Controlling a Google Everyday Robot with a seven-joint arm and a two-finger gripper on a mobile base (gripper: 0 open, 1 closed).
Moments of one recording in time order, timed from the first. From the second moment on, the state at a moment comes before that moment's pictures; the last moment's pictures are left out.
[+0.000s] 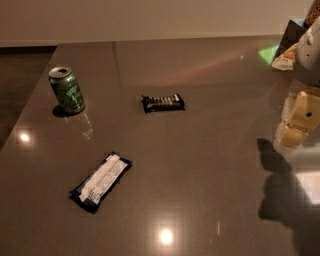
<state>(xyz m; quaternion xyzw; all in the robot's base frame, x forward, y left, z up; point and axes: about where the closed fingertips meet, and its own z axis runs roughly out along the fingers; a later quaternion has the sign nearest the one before) 0.438 -0.216 0.977 -0.60 0.78 -0.04 0.16</state>
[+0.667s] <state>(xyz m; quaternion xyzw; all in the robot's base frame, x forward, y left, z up) 0.439 -0.212 0.978 -0.61 0.78 -0.03 0.16</state>
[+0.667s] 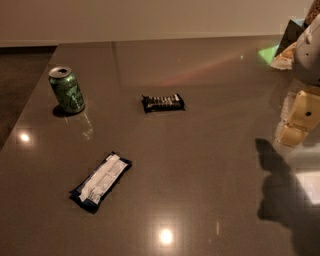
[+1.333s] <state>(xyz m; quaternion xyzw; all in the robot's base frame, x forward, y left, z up) 0.432 -0.132 0.964 -0.70 0.69 0.01 0.16</state>
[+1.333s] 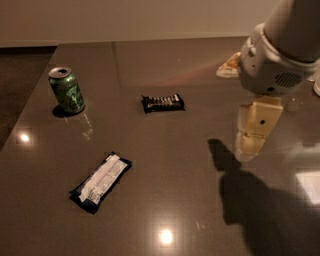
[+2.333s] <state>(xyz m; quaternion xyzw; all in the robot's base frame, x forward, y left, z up) 0.407 -0.006 0.915 -0.83 0.54 0.08 0.14</state>
